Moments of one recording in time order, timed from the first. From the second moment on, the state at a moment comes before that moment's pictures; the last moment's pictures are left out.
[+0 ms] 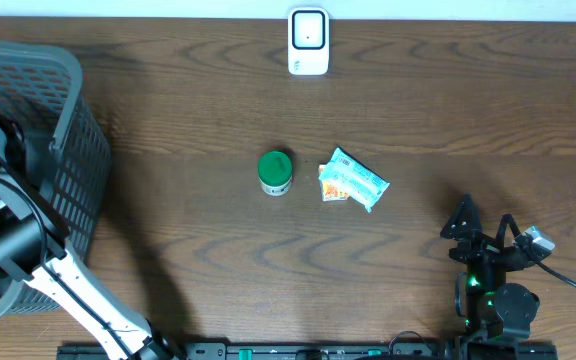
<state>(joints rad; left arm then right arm) 0.65 2.32 1.83 -1.41 -0.61 -0.56 -0.11 0.01 0.01 -0.06 0.06 0.56</state>
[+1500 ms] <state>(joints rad) 0.41 1.23 2.01 -1.30 0.37 -0.38 -0.11 0.01 0.01 -0.06 0.06 0.56</state>
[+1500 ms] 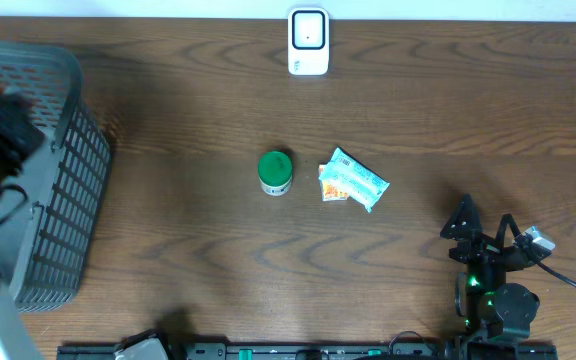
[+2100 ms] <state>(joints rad) 0.25 1.54 1.86 -1.28 1.39 0.23 -0.11 0.01 0.01 -0.06 0.06 0.56</state>
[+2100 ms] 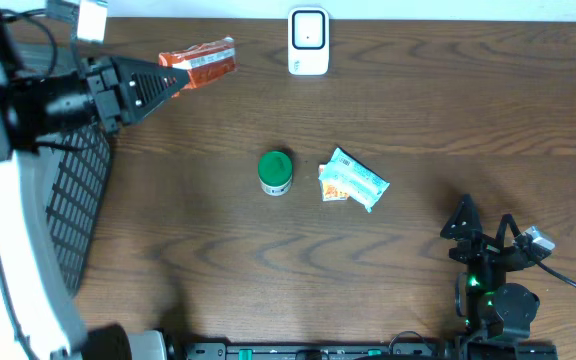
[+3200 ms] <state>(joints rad) -0.08 1.67 1.76 -1.33 1.47 0.75 -0.11 0.01 0.01 -0.06 0.06 0.56</state>
